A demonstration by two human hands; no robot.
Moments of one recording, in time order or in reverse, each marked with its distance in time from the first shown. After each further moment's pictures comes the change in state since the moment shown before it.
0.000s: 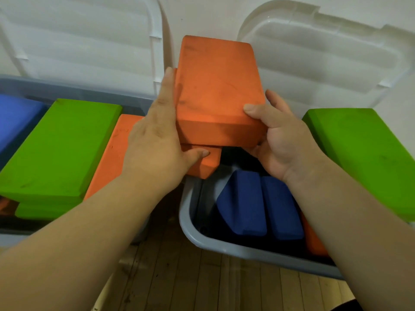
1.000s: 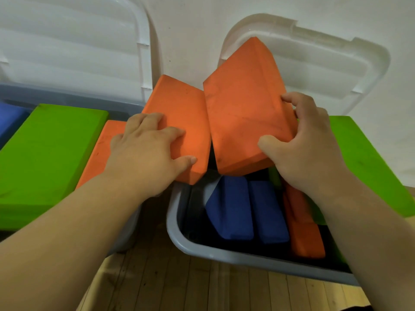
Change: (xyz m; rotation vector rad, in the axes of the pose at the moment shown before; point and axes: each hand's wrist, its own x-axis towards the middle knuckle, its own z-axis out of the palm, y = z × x) left_hand 0.013 0.003 -0.007 0.368 -0.294 -0.017; right_hand -0.038 -0.032 -0.040 -1.180 0.244 -0.429
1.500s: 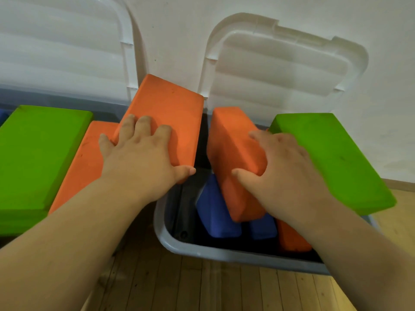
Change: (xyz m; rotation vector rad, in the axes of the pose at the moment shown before) left_hand -0.004 0.025 0.006 0.122 -0.054 -0.072; right_hand -0.031 0.014 0.006 -0.431 -0.161 -0.057
